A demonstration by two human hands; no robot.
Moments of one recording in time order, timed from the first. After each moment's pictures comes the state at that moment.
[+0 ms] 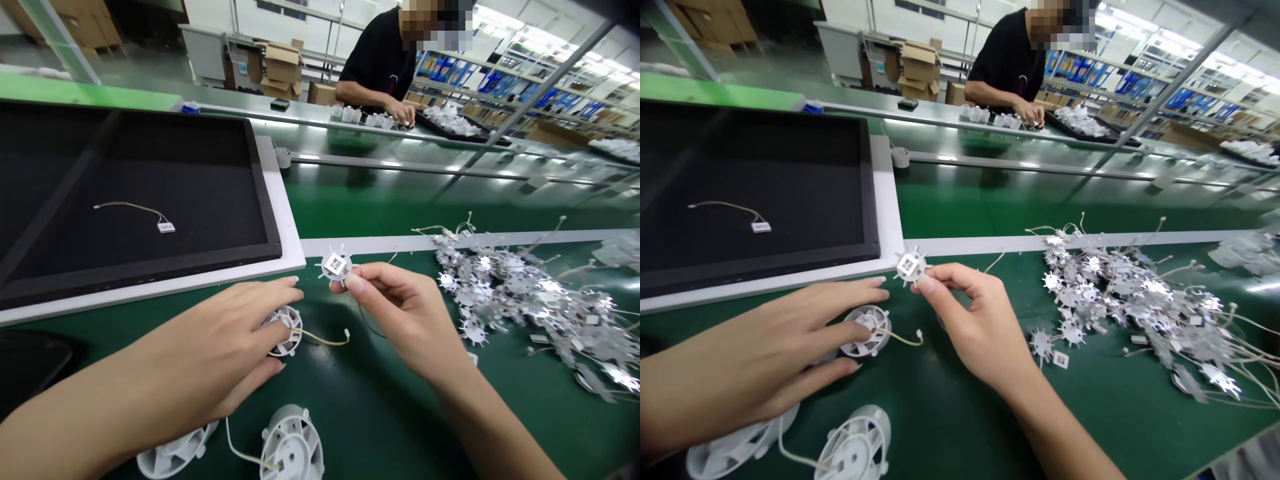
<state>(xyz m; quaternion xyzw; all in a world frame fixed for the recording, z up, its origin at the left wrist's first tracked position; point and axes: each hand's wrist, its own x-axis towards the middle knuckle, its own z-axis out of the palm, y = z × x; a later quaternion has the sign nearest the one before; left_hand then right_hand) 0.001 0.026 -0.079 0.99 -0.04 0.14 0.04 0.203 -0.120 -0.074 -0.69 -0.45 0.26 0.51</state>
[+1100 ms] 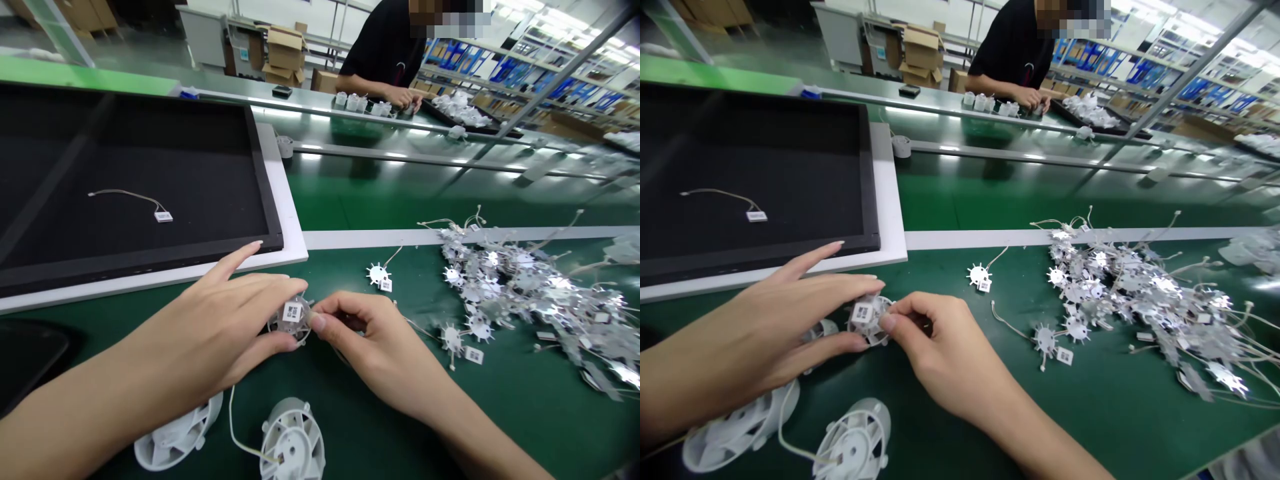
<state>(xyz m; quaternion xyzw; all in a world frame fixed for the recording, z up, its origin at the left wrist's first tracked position) 0.002 0.032 -0.081 0.99 0.00 0.14 0.08 0.177 -0.118 -0.080 -0.66 -0.43 0.44 0.43</state>
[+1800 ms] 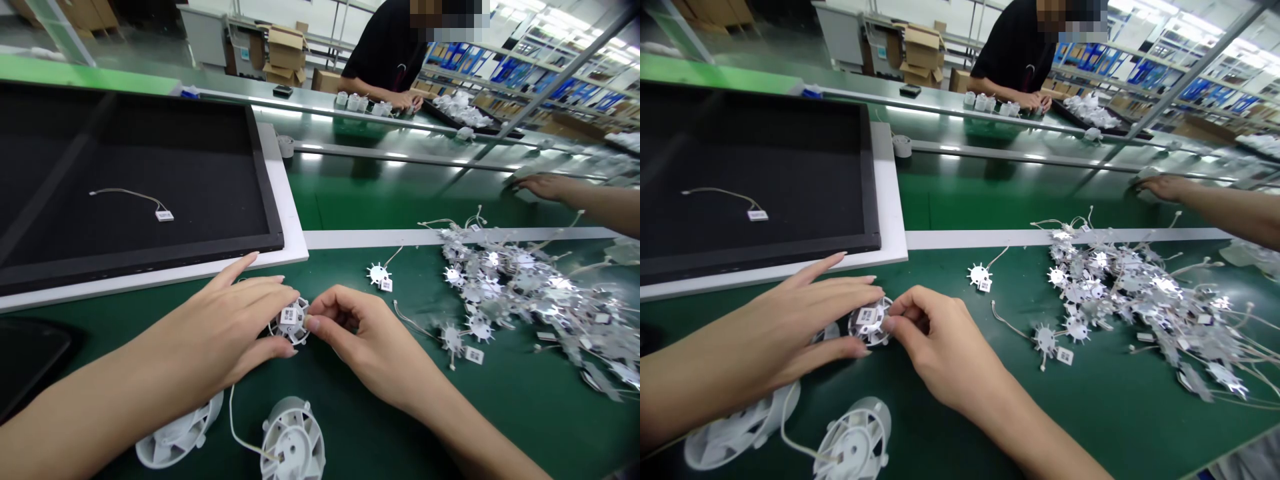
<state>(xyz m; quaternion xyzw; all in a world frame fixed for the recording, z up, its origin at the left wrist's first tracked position) 0.003 0.034 -0.091 0.99 0.02 0.07 0.15 0.176 -0.114 -0.086 -0.68 -0.43 0.42 0.41</state>
